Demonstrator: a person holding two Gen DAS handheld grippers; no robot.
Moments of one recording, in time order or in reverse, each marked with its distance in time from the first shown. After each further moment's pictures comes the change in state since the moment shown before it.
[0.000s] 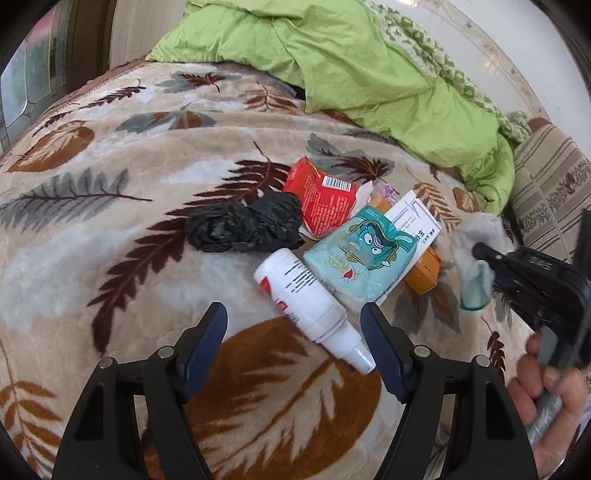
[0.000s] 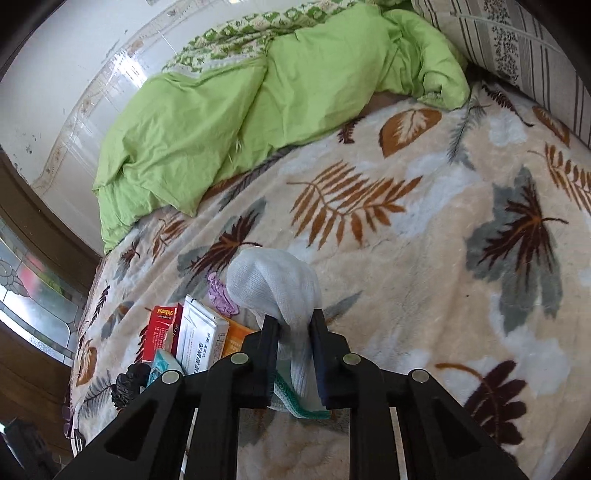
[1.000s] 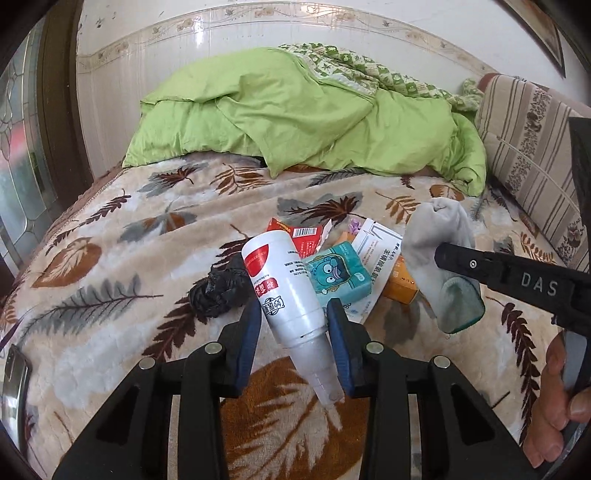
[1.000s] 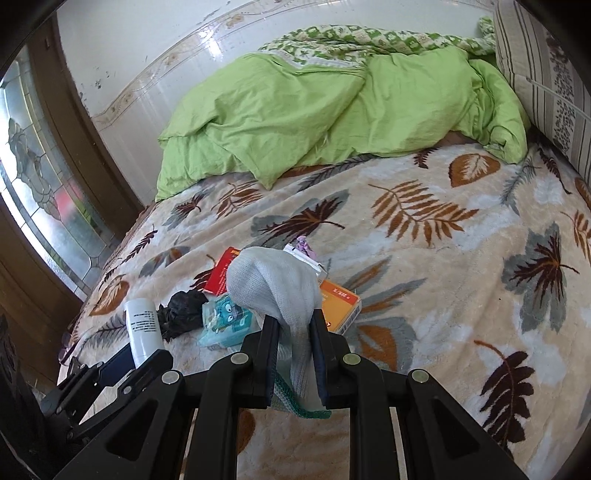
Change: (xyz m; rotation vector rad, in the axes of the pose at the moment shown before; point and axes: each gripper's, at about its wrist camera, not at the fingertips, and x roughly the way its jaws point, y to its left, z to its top) left arm -0.044 -0.031 -0.005 0.316 -0.240 0.077; right arm -0.034 0.065 -0.045 -0.285 -0.013 0.101
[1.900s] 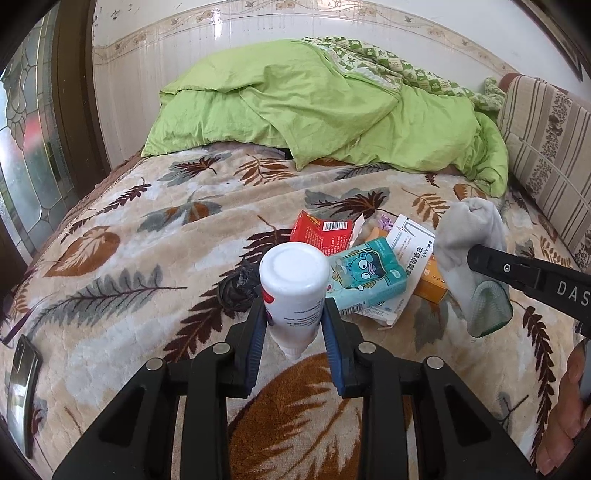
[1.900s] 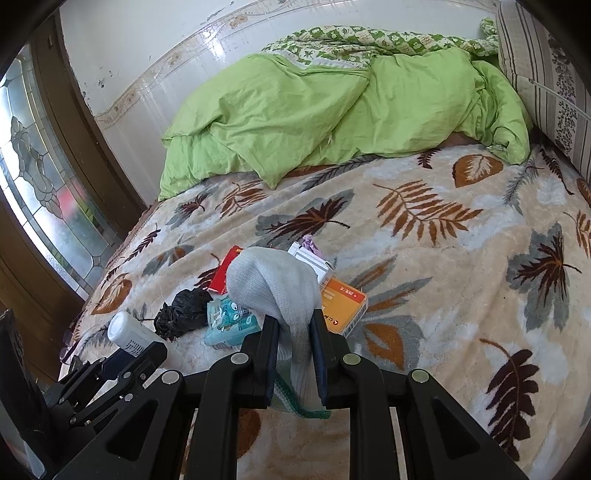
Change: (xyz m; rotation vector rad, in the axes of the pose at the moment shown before) left arm 0.006 0.016 -0.002 -0.028 0.024 0.066; right arm 0.002 0.003 -0.003 0.003 -0.003 0.005
